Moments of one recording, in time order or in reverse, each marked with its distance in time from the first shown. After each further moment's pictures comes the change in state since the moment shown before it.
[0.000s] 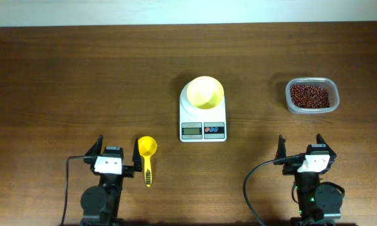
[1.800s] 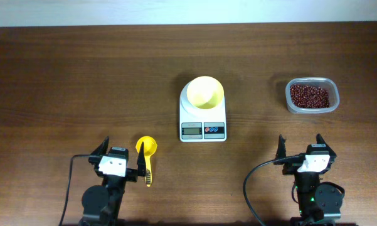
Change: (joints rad) left arm -0.071 0.000 0.070 -0.145 -0.004 0.000; right arm 0.000 0.000 0.000 0.000 0.000 0.001
